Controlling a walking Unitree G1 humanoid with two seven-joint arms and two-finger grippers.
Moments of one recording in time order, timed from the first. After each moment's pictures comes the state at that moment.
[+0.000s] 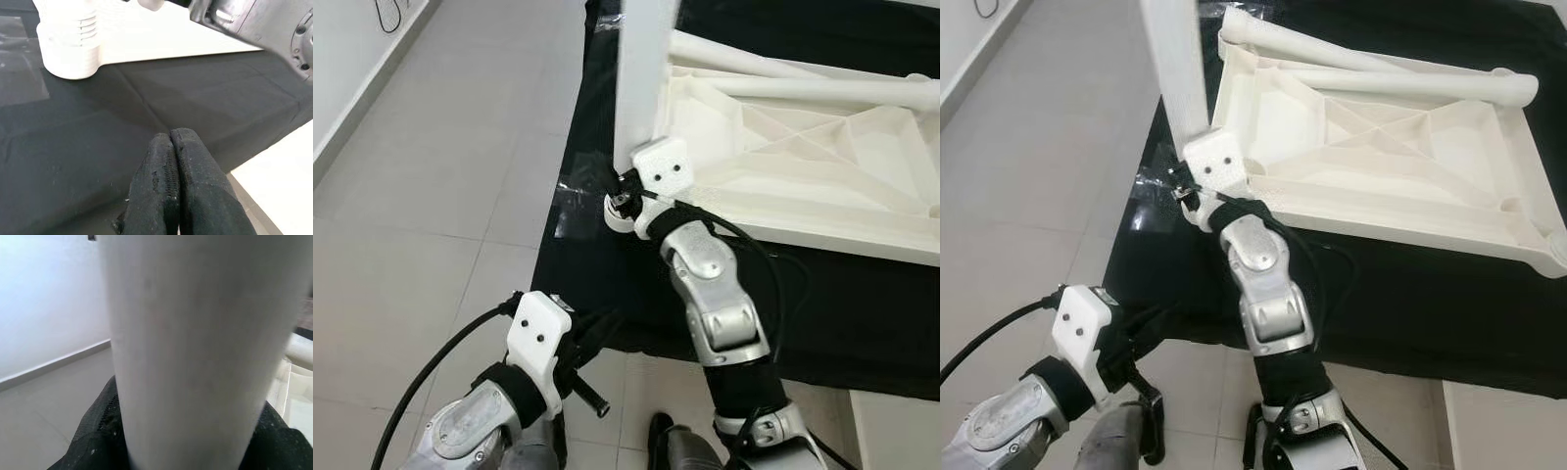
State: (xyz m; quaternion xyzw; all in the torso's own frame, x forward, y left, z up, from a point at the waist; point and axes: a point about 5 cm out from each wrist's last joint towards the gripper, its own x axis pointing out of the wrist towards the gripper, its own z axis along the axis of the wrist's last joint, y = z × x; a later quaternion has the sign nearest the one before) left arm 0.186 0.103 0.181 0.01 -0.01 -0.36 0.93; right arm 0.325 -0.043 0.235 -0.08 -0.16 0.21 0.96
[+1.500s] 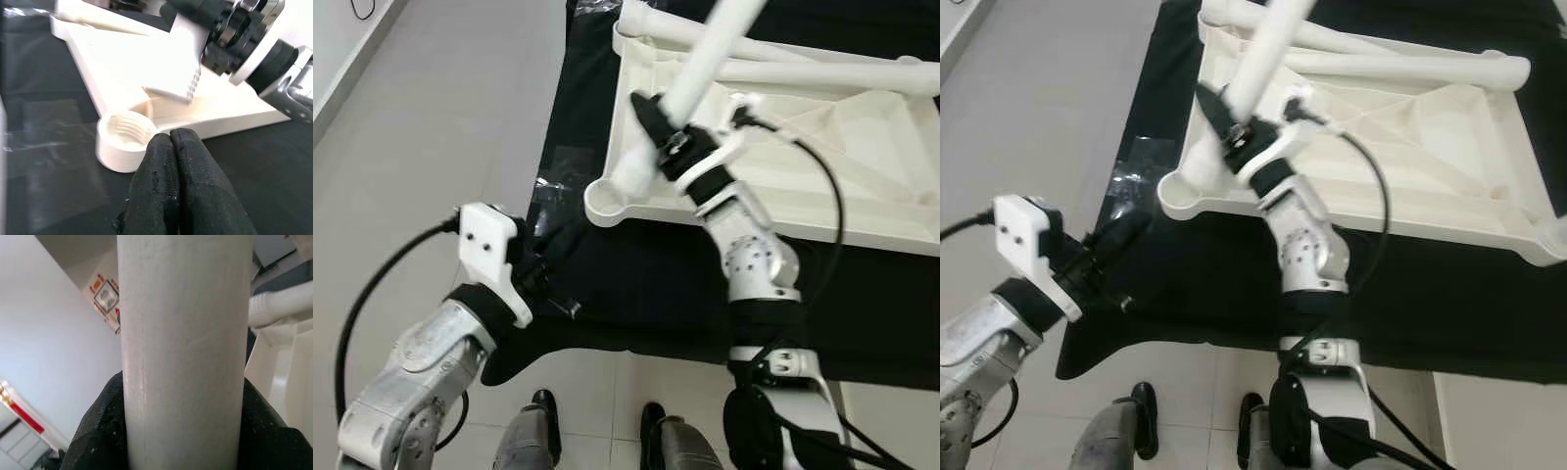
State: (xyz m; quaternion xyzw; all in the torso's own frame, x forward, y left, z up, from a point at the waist) left arm 0.233 0.134 0.239 -0.04 -0.11 -0.31 0.94; right arm 0.361 -0.106 0.281 0.31 -0.19 0.32 0.87
